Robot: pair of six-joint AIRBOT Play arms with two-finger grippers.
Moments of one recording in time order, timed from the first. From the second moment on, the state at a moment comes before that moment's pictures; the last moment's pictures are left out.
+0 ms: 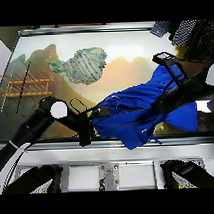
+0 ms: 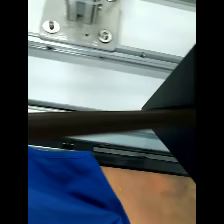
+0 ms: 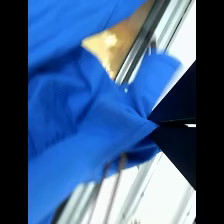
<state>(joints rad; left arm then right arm) -0.58 -1.07 0.98 1.11 -1.41 -0.75 0.38 -1.04 1.49 -1.40 1.78 1.56</state>
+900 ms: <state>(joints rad) -0.53 -1.08 0.98 1.00 -1.38 -0.69 0.45 -1.04 1.49 -1.14 1.53 1.55</state>
